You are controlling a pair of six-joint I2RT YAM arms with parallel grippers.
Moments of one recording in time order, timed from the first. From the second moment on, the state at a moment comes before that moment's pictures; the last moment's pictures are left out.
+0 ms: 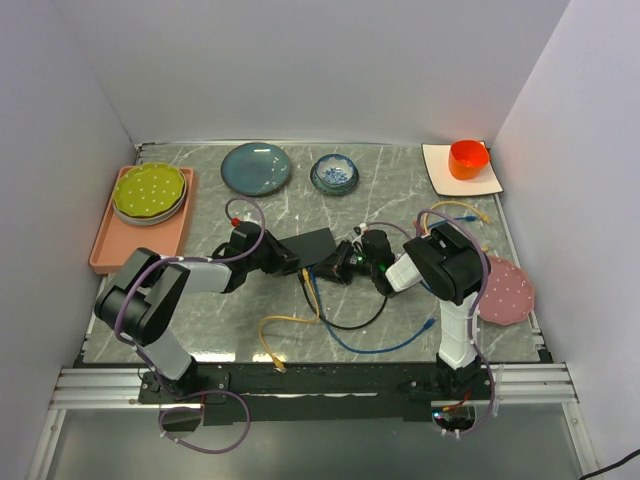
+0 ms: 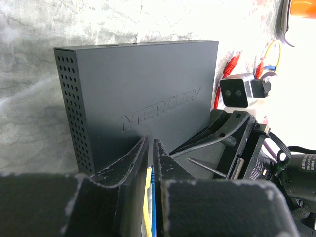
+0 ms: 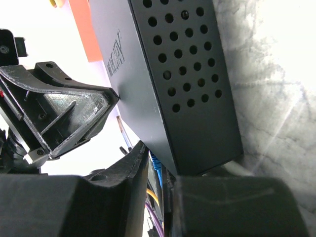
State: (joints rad) left arm -0.49 1.64 0.63 0.42 0.19 -1.08; right arm 0.51 2.00 0.65 0.87 -0.58 1.28
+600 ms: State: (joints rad) left arm -0.52 1.66 0.61 0.48 0.25 -1.11; right arm 0.51 2.01 0.65 0.88 -0.59 1.22
